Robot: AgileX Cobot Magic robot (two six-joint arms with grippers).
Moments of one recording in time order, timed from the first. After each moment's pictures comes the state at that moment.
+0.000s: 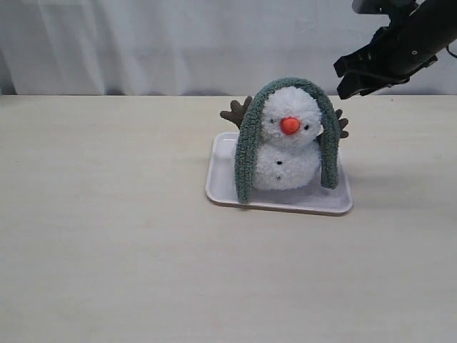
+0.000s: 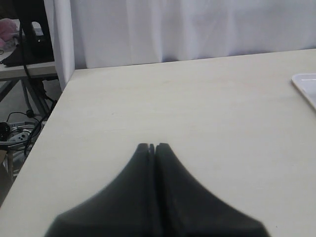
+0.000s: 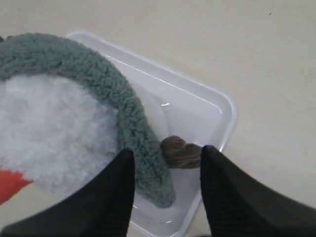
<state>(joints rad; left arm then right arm) -0.03 0.00 0.00 -0.01 0.34 0.10 0.03 1.91 -1.66 0.33 0.96 -0.43</state>
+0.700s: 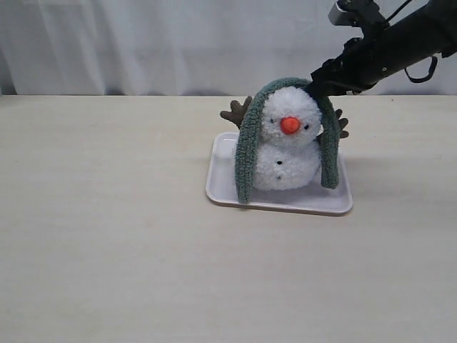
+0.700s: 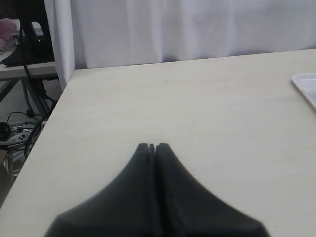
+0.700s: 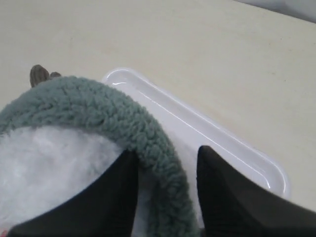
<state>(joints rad) -0.03 0.00 0.00 -0.01 0.34 0.10 0.03 2.01 -1.65 0.64 0.83 -0.77</state>
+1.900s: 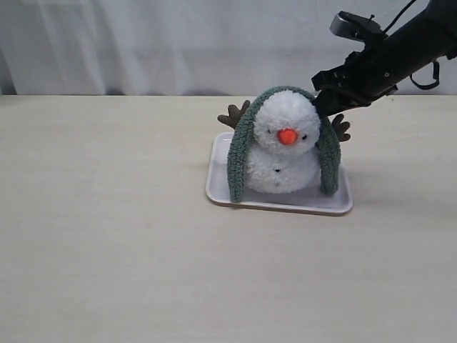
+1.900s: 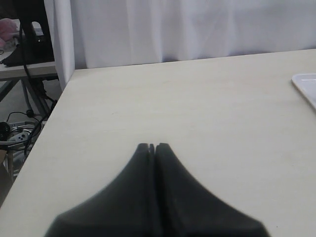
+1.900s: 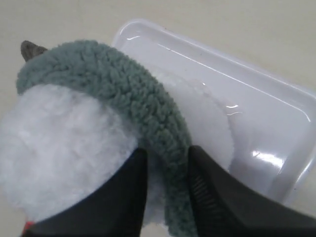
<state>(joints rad) -0.03 0.00 0.00 -0.01 0.34 0.10 0.03 2.01 -1.65 0.58 0.99 -0.56</state>
